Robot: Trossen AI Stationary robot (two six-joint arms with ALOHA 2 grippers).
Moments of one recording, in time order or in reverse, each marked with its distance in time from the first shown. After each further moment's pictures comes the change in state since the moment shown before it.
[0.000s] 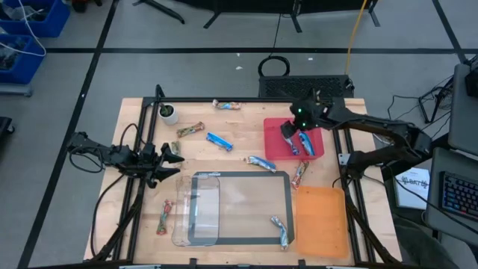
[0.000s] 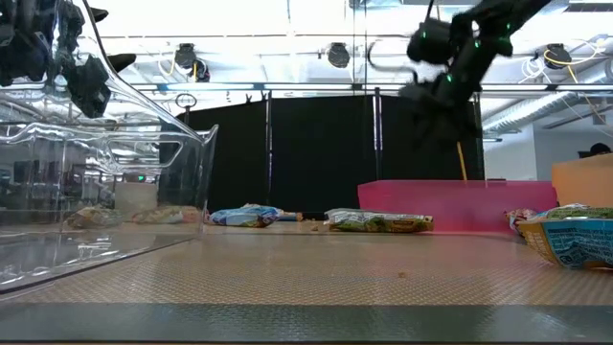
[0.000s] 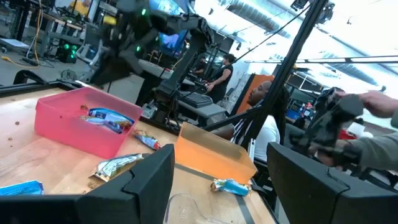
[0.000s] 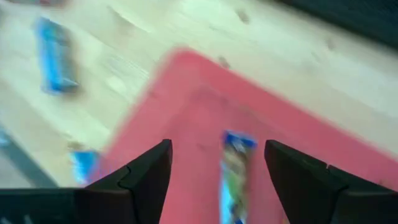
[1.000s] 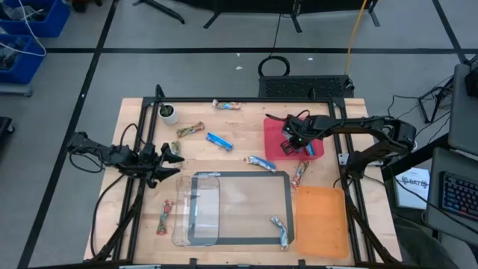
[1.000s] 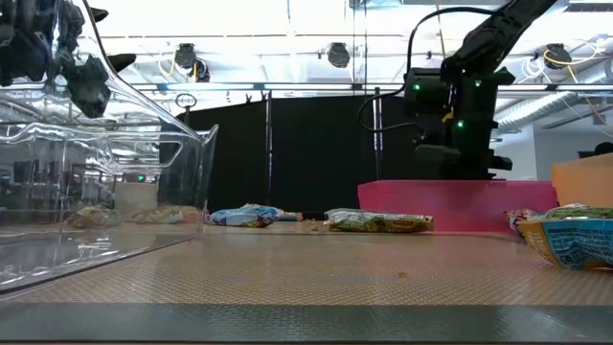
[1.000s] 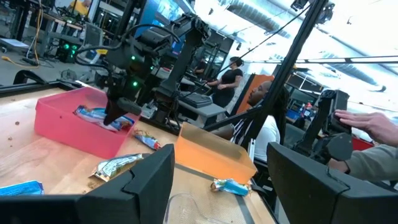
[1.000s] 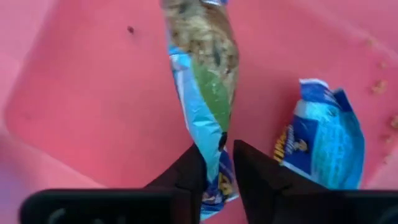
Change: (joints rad) left arm 0.000 0.000 0.000 0.000 0.000 0.000; right arm 0.086 0.202 -0.128 -0.079 0.058 0.109
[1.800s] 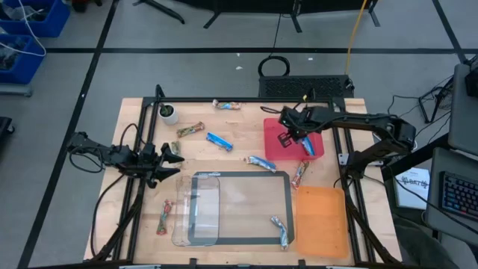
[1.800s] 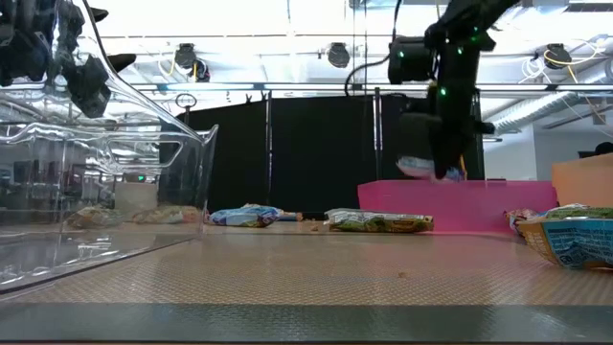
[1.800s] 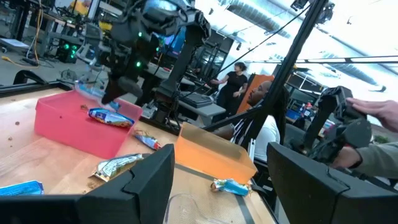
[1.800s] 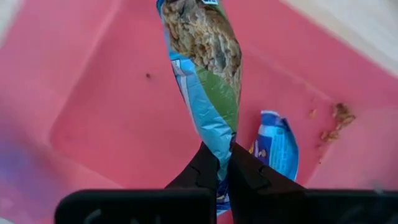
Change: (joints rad) left arm 0.000 0.000 0.000 0.000 0.000 0.000; right arm 0.027 0.001 0.216 -0.239 0.105 0.016
